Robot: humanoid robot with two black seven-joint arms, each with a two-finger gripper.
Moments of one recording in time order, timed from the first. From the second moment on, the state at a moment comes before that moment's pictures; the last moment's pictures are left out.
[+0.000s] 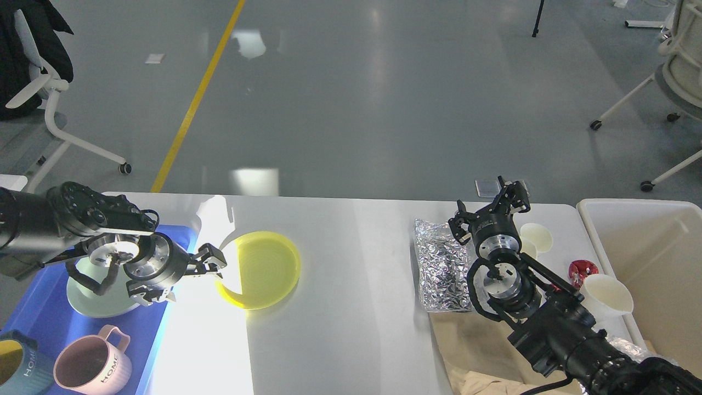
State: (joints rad) left arm -1.47 0.37 1.06 -1.13 -0.20 -0.25 0.19; right arm 0.56 -0.01 0.91 0.63 0.00 -0.05 0.42
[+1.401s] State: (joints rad) left arm -1.19 0.25 0.85 -0.98 -0.20 0.10 0.20; right arm 0.56 -0.01 0.91 0.63 0.00 -0.05 0.42
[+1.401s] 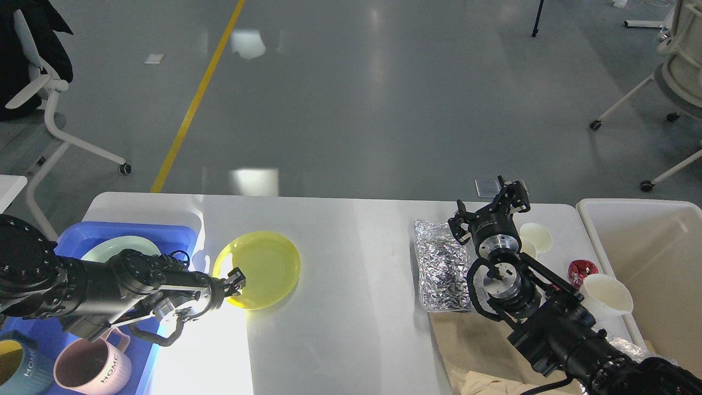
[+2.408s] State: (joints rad) left arm -1.20 0.26 0.84 -0.99 -0.20 0.07 0.22; right arm 0.56 -0.01 0.91 0.63 0.00 -0.05 0.42
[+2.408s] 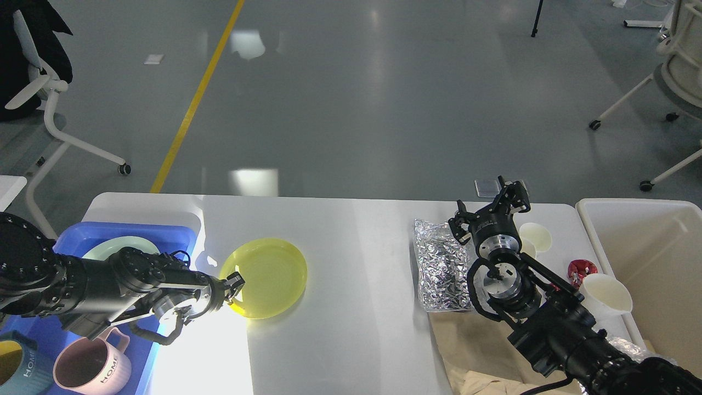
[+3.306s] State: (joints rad) left arm -1.99 0.67 0.81 -1.25 -0.06 -0.89 0.50; right arm 0.56 -0.01 0.91 0.63 0.00 -0.05 0.42
